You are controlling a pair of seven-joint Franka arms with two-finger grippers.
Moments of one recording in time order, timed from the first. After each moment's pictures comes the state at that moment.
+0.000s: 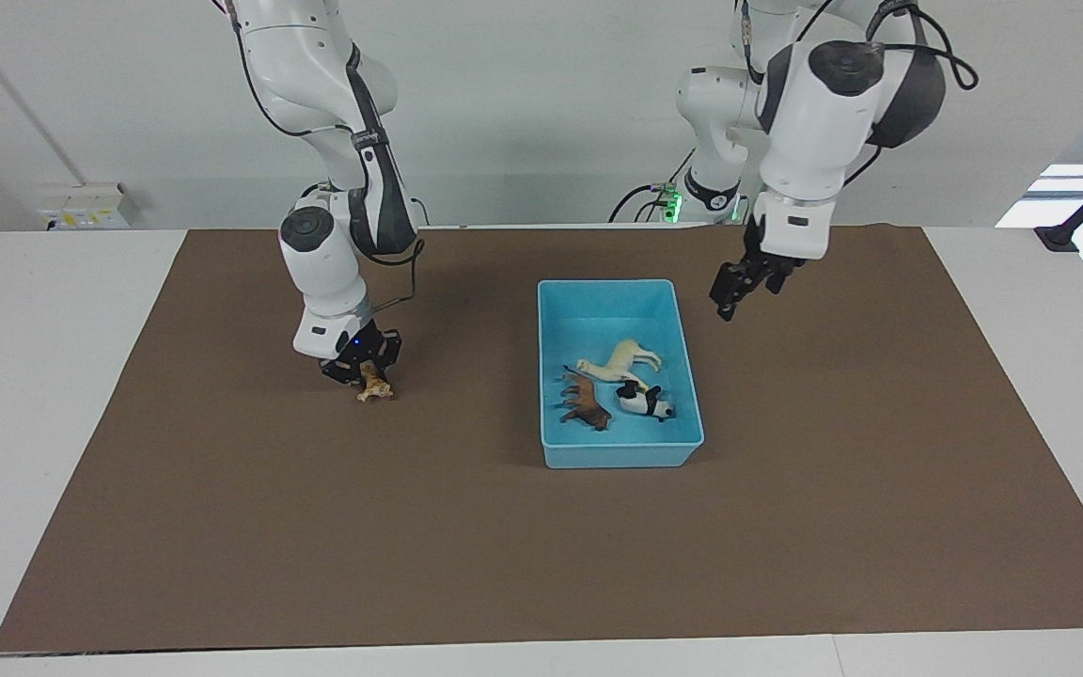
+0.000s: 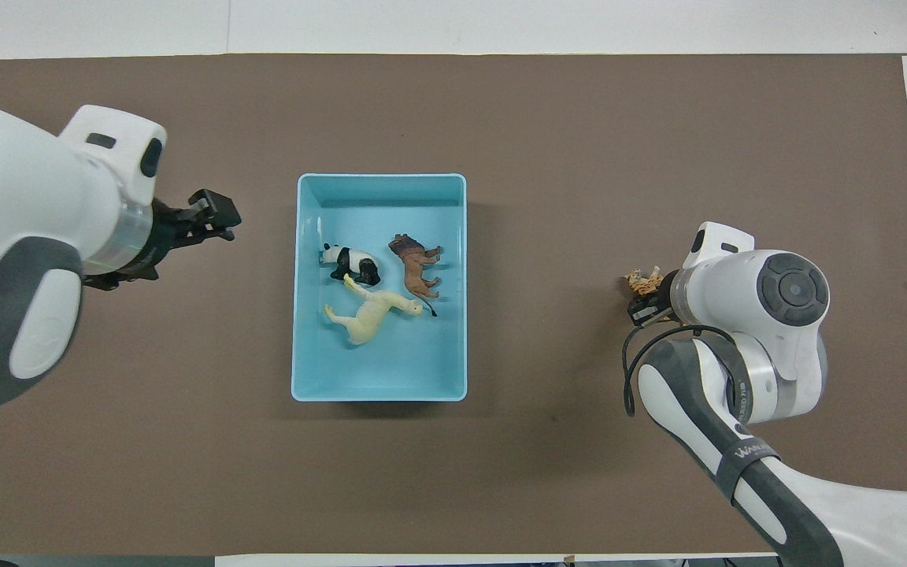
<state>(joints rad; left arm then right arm) -0.21 -0.03 -0.04 -1.80 0.03 1.79 -0.63 0.33 0.12 -0.15 -2.33 0.07 2.53 -0.30</state>
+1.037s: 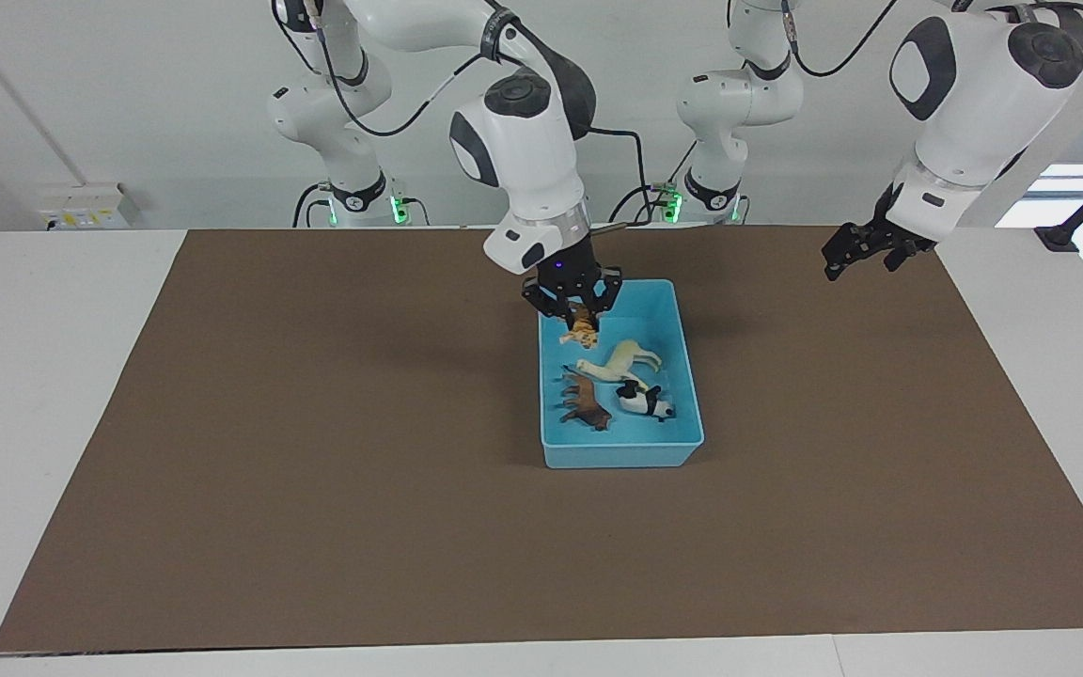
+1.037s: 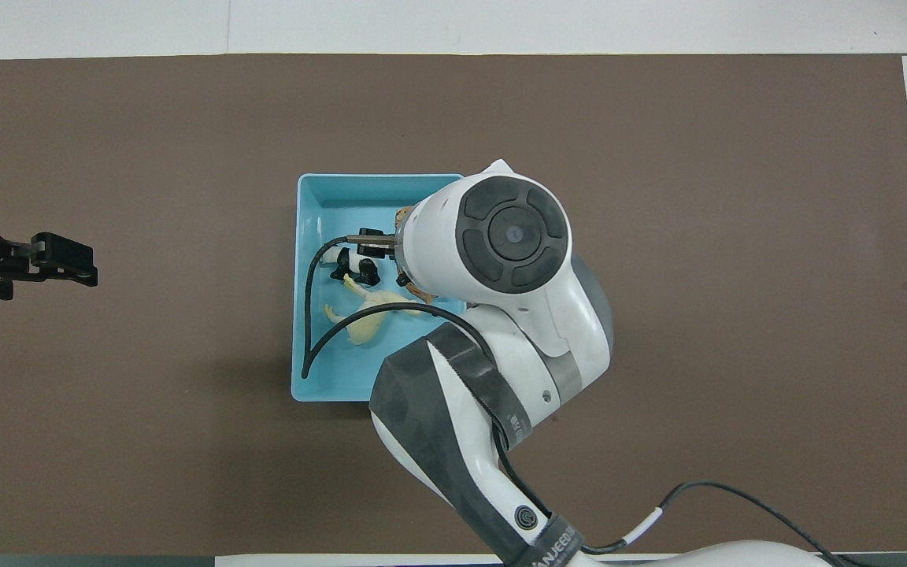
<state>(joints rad) 0.02 -0.05 -0.04 -1.77 0.00 1.61 -0.10 0.76 0.33 -0.14 -1.55 0.19 2.17 0.69</state>
